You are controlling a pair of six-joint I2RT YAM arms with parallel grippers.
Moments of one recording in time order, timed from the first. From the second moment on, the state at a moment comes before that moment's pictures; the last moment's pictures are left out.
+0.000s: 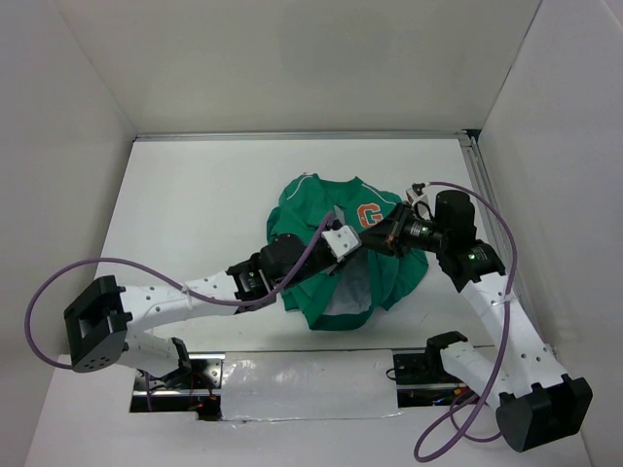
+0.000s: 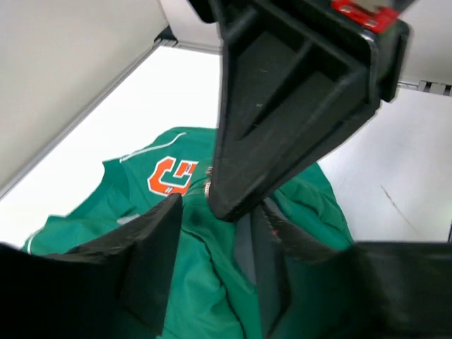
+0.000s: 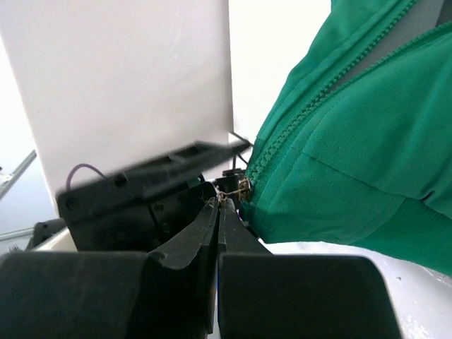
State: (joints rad) left arm -1.09 1.37 0.91 0.42 -0.13 0.19; right arm 0.23 0.89 0.85 -0.40 -0.76 1.08
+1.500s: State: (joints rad) left arm -1.13 1.36 0.75 0.67 -0.15 0.41; right arm 0.17 0.95 0.81 -0.34 -0.88 1.24
